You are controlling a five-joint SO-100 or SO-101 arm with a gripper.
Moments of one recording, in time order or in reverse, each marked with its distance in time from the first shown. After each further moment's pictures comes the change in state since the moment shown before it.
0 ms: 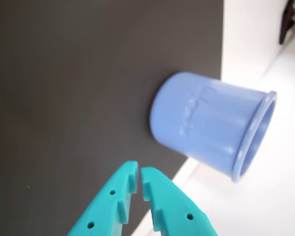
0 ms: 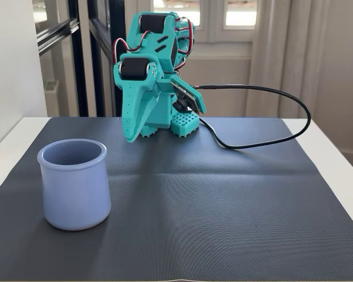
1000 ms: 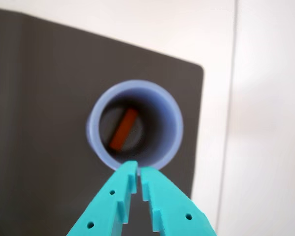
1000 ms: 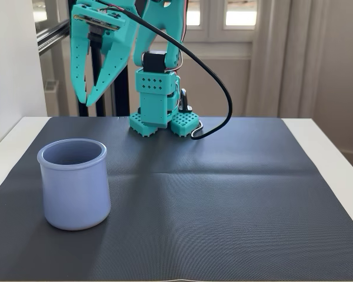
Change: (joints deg) arm 5.7 -54.1 -51.2 0.0 49.1
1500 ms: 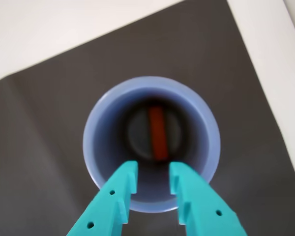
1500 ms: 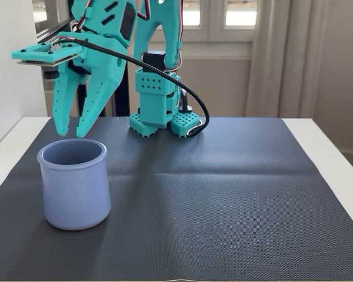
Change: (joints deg) arm 0.8 -19.6 -9.2 0.0 38.2
